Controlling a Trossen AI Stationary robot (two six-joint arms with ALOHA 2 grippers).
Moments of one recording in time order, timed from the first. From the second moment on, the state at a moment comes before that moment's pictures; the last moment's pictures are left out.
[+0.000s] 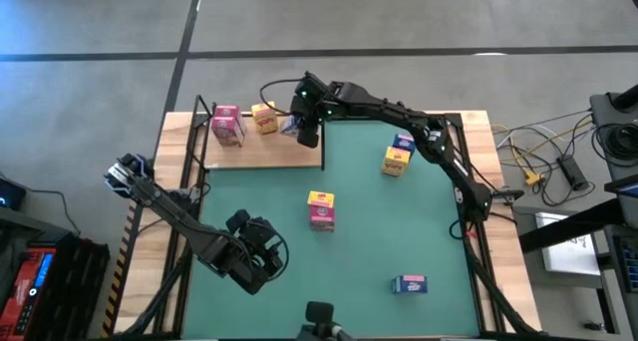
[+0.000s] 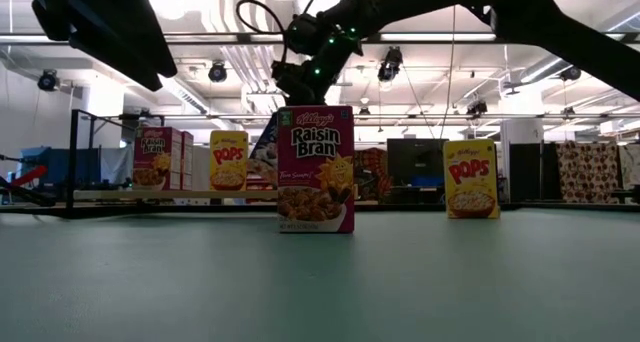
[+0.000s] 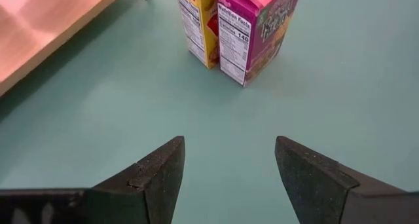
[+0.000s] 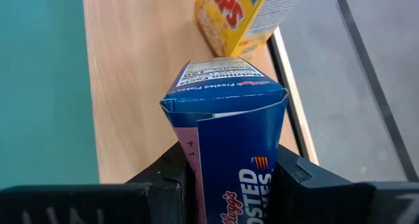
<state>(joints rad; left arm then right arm) -0.65 1.57 1.16 -0.94 -0.70 -1.26 -0.45 2.33 2.35 -0.89 -0.08 -0.30</state>
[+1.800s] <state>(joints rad) -0.65 1.57 1.16 -0.97 -0.70 -1.30 -0.52 2.37 2.35 -0.75 -0.08 -0.32</state>
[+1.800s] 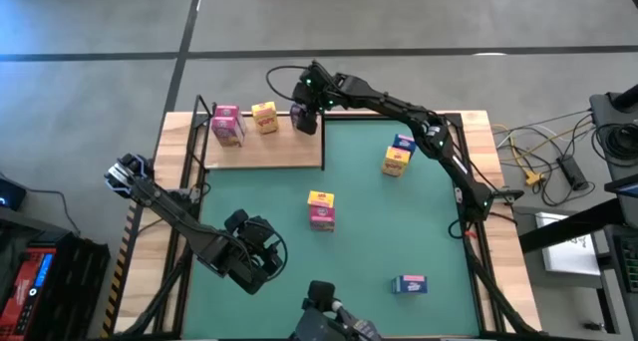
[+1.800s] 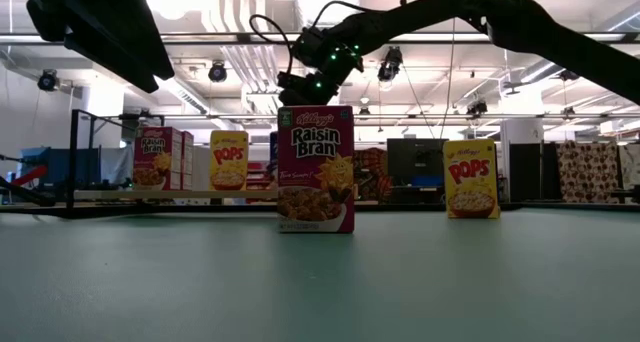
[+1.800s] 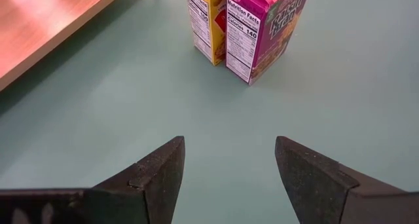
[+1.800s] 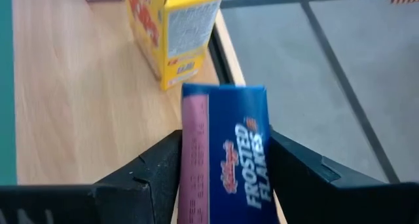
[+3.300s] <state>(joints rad) -0.65 1.57 1.16 -0.97 -0.70 -1.32 -0.53 2.37 2.35 -0.72 -0.18 -0.42</state>
